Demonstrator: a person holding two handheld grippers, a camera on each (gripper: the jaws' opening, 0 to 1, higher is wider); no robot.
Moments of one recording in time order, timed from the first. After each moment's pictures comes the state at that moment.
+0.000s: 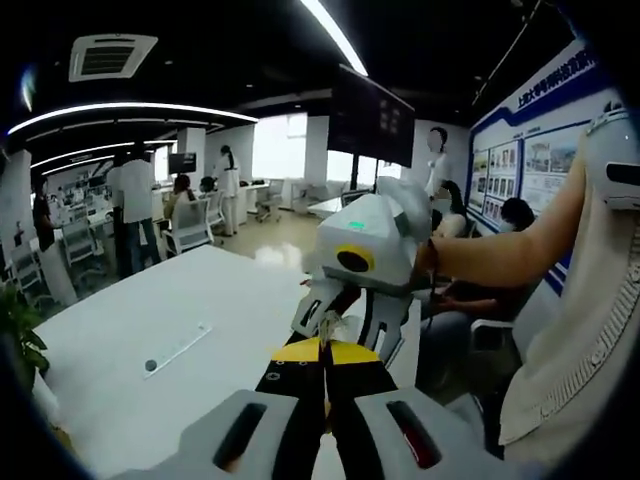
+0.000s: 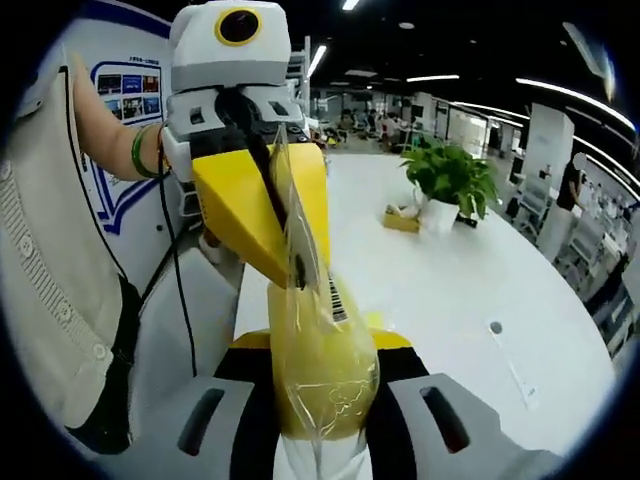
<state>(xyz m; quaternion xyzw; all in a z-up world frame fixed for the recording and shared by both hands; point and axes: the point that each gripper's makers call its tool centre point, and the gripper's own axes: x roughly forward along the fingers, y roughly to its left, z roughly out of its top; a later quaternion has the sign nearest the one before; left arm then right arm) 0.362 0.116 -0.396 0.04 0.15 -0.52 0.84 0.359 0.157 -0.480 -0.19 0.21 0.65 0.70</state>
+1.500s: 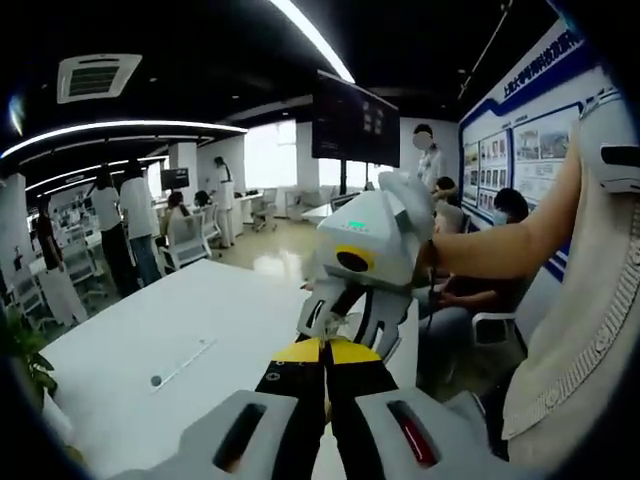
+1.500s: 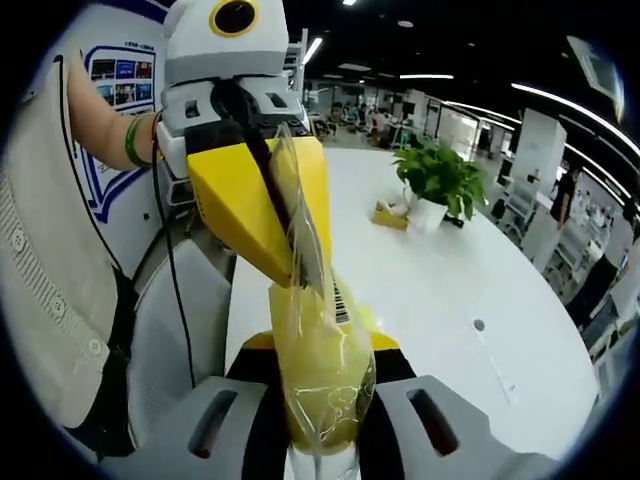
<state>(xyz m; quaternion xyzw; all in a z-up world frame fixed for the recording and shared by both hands) 0.344 0.112 -0.386 0.07 0.12 -0.53 0.84 0.354 0.148 -0.473 -0.23 0.20 0.63 0.72</state>
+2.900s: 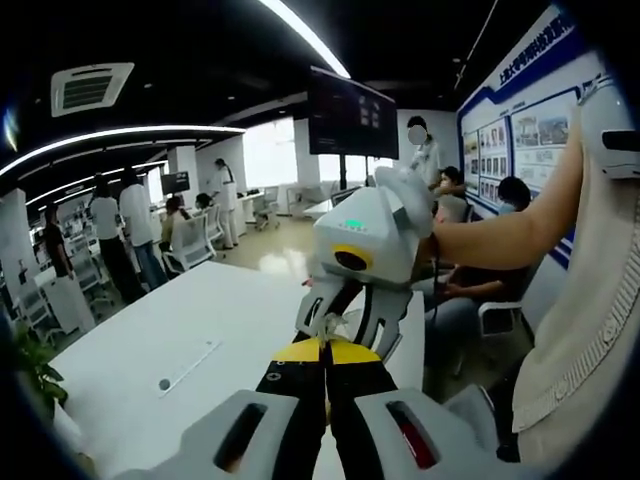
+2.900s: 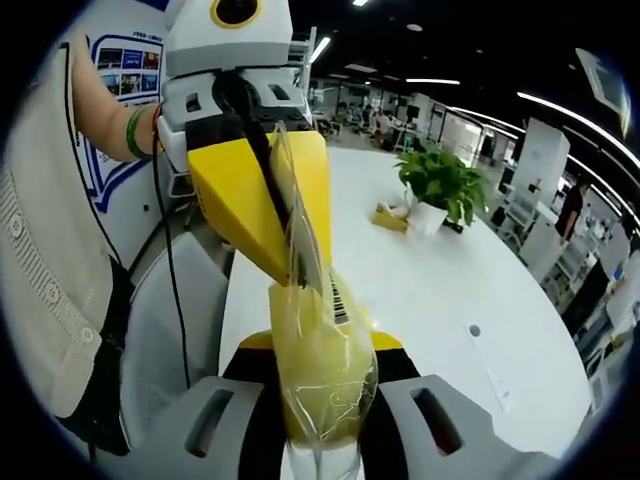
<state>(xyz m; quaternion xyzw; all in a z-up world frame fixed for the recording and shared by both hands) 0.347 0.111 -0.387 0.09 0.12 -0.52 0.84 0.355 0.147 -0.474 -0.24 0.19 0.63 0.71</state>
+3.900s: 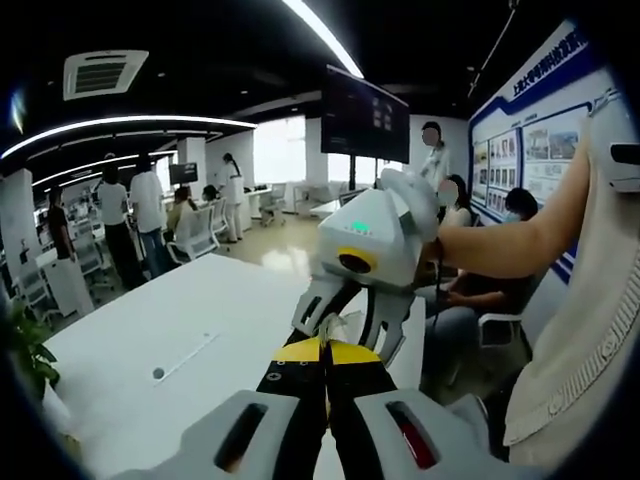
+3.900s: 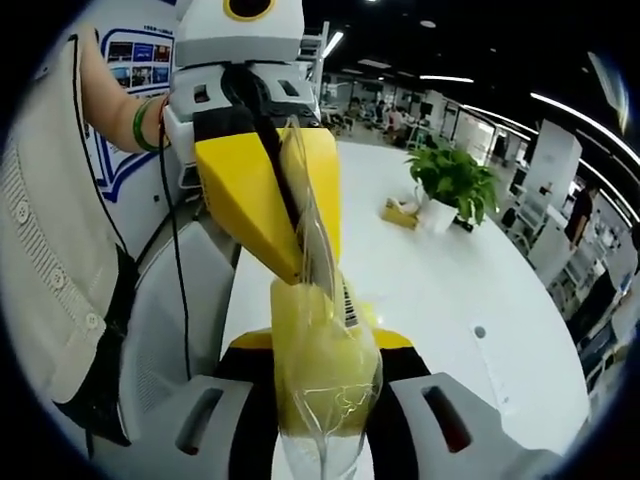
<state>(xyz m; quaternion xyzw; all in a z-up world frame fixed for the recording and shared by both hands) 0.351 0.112 -0.392 0.06 0.14 -0.51 0.85 0.357 0.145 -0.481 -0.26 0.19 0.65 0.69</state>
